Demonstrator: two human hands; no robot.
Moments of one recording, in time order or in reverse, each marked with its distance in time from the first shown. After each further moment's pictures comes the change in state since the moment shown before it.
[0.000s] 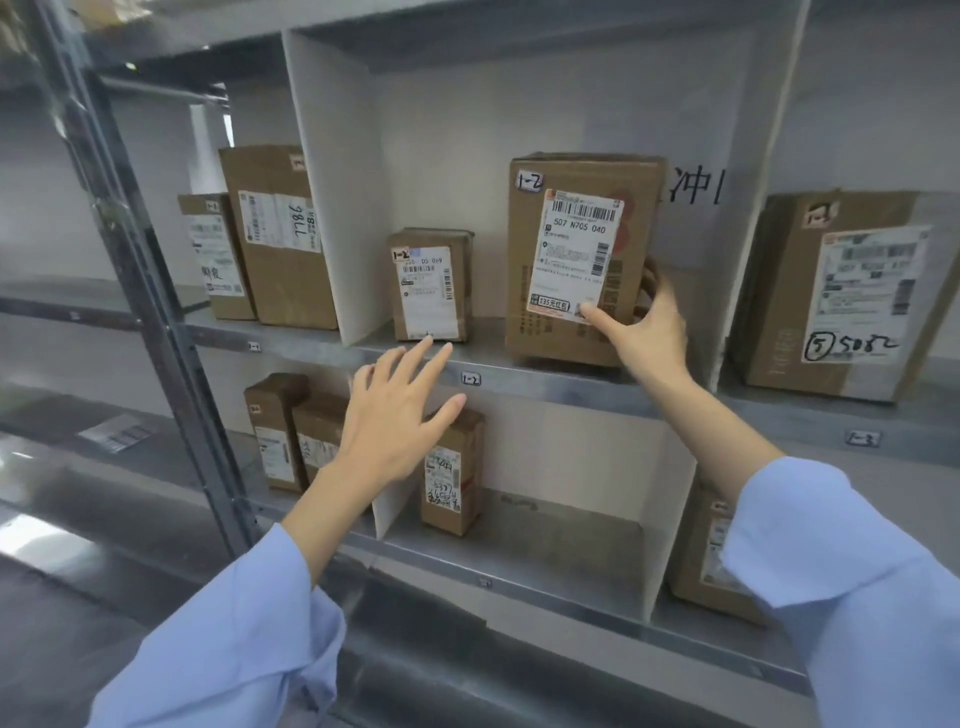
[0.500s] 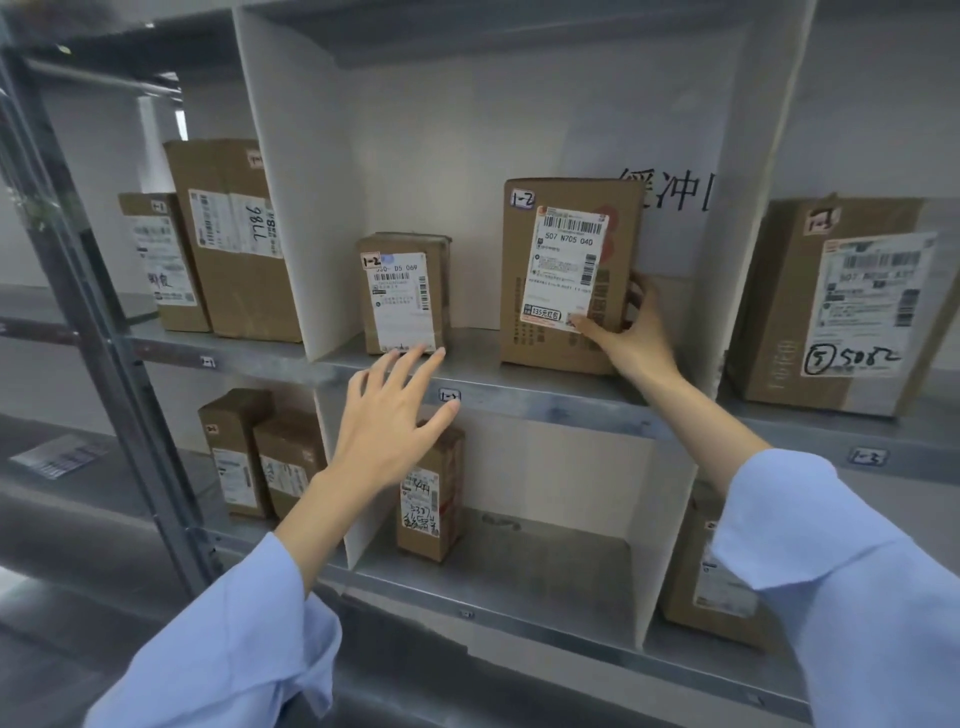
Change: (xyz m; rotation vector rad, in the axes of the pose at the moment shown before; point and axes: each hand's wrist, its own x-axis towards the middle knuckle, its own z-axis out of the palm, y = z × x) left_hand 0.038 0.001 0.033 -0.059 -0.009 0.013; right_hand 0.044 0.037 0.014 0.007 -0.077 0.016
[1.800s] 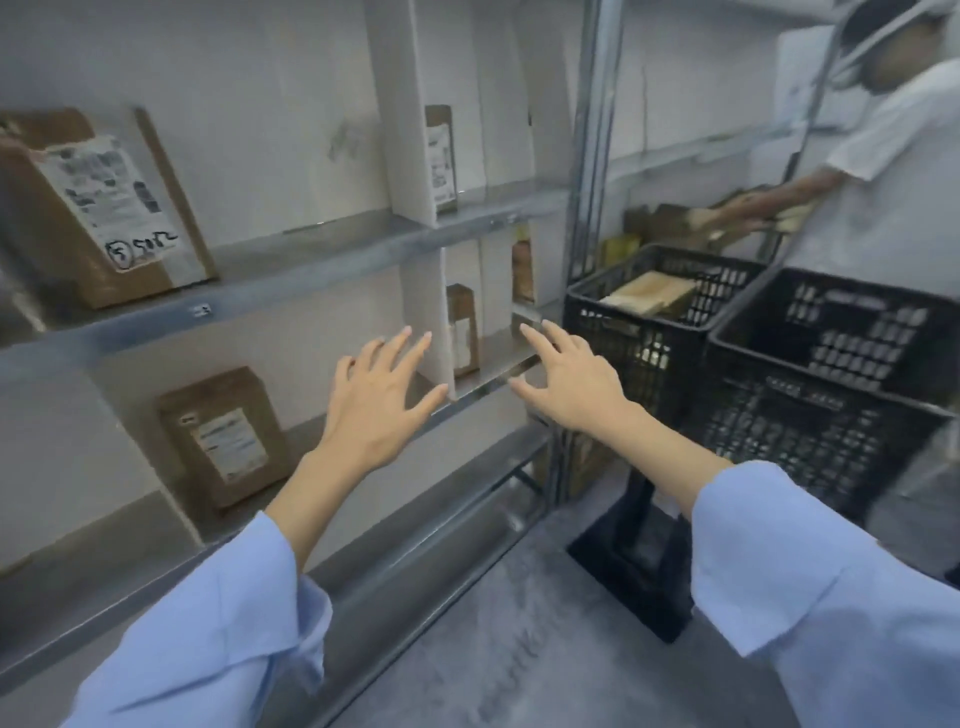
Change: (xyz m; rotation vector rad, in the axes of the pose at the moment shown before) left_hand -0.189 0.452 -0.034 -0.447 -0.276 0.895; right_hand -0.439 -0.003 -0.437 -1.245 0.125 0.575
